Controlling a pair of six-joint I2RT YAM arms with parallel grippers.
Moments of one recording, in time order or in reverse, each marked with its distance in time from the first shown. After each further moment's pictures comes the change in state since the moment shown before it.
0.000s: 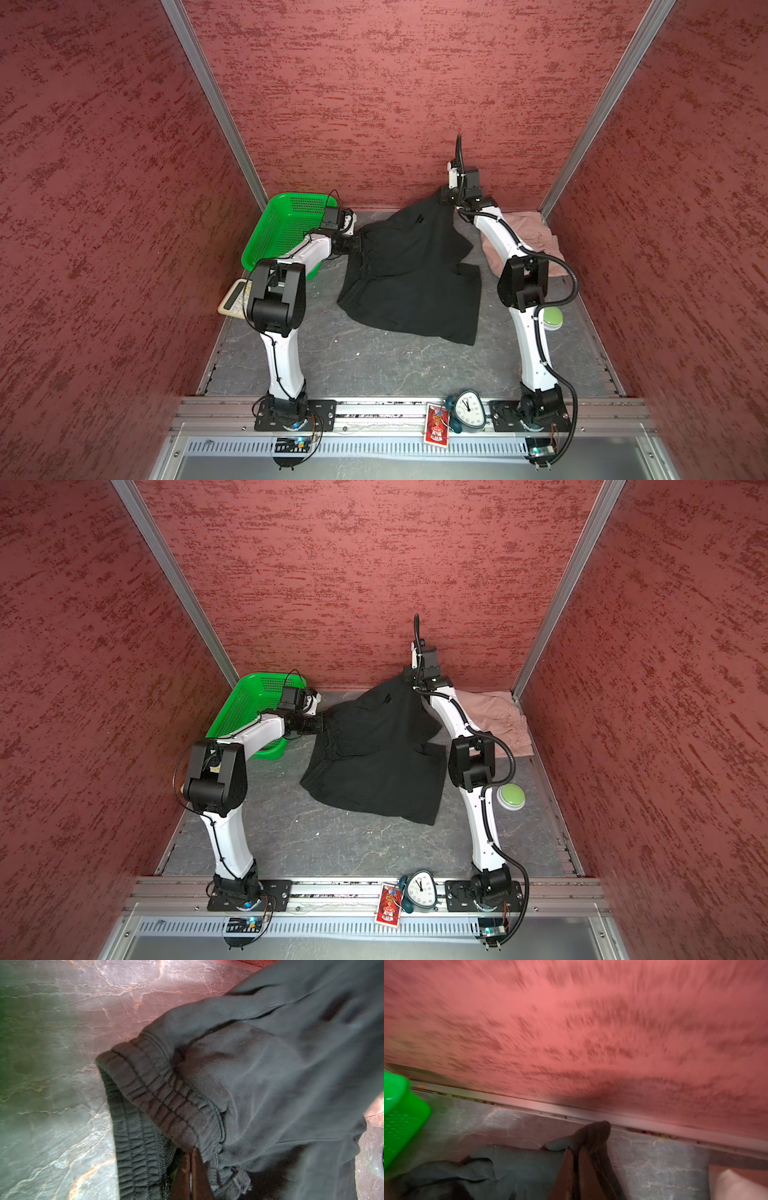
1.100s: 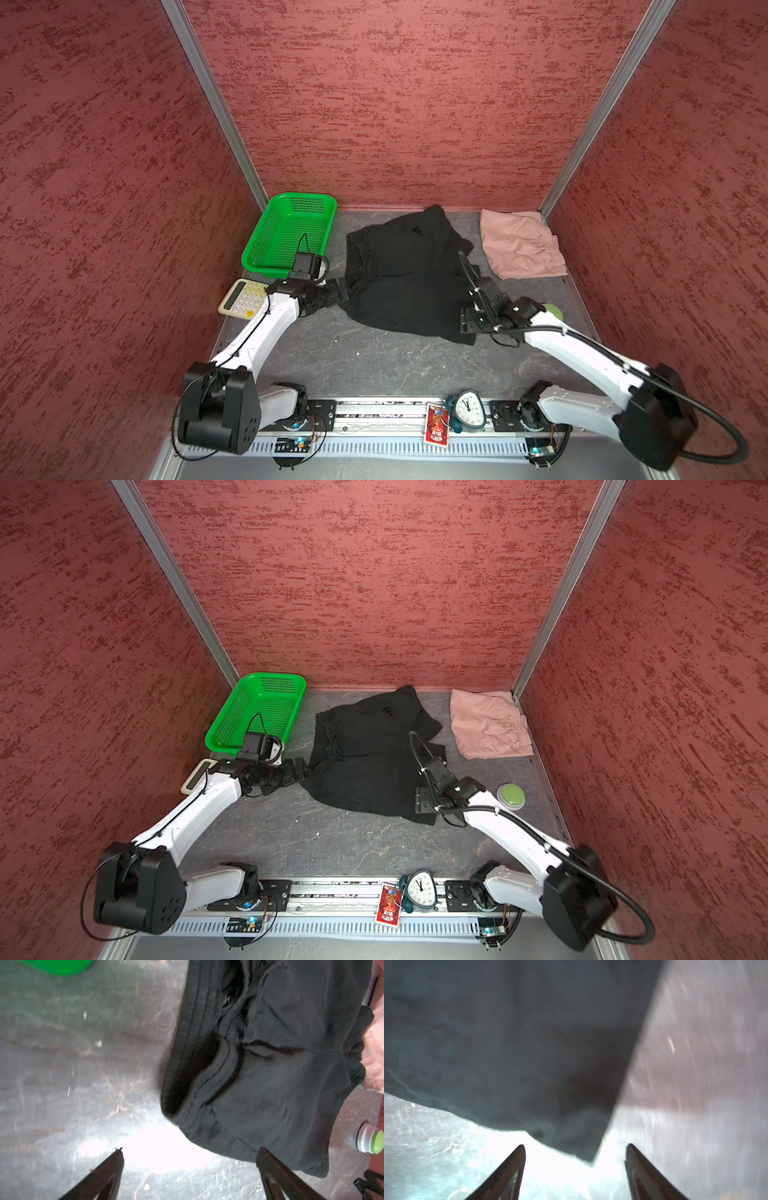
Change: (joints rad) left arm 0.016 -0.806 -0.682 -0.269 -0.085 -0.283; right arm 0.380 -1.426 -1.684 -0.363 0.114 0.549
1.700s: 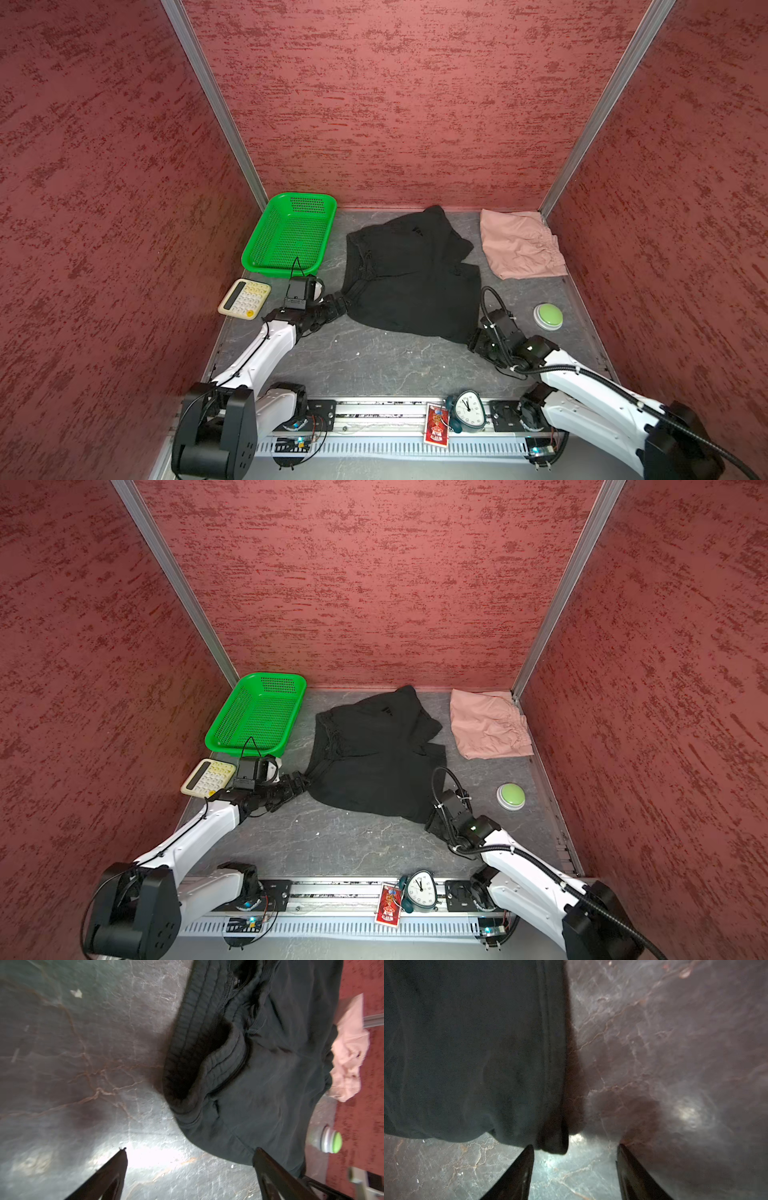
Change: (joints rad) left arm 0.051 -0.056 -0.273 0.323 0.133 -0.121; right arm 0.004 -0.143 -0.343 0.273 -0.049 0.373
